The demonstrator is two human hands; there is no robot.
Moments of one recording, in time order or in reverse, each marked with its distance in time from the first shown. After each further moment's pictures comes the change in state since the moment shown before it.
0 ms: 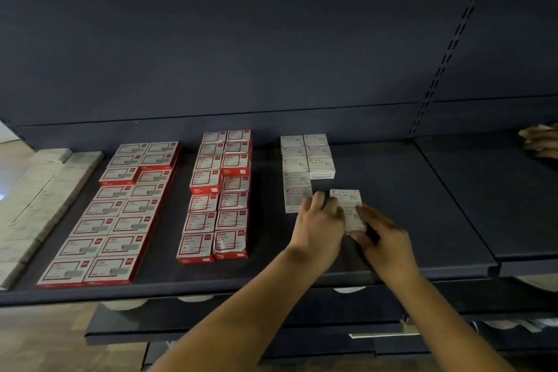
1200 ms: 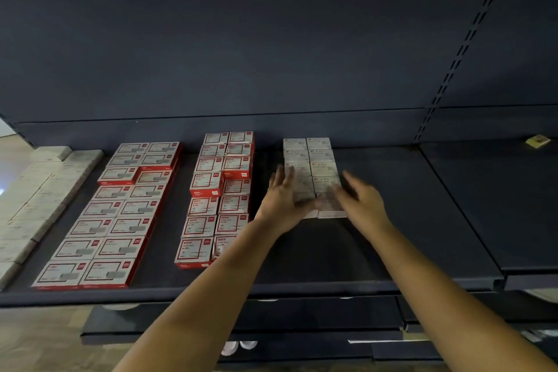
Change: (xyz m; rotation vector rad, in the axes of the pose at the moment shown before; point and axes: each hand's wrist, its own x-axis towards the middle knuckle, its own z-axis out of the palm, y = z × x) left_hand 0.024 -0.073 -0.007 -0.575 -0.204 -0.442; right_hand 0.079 -0.042 0.001 0.371 -0.205 0.329
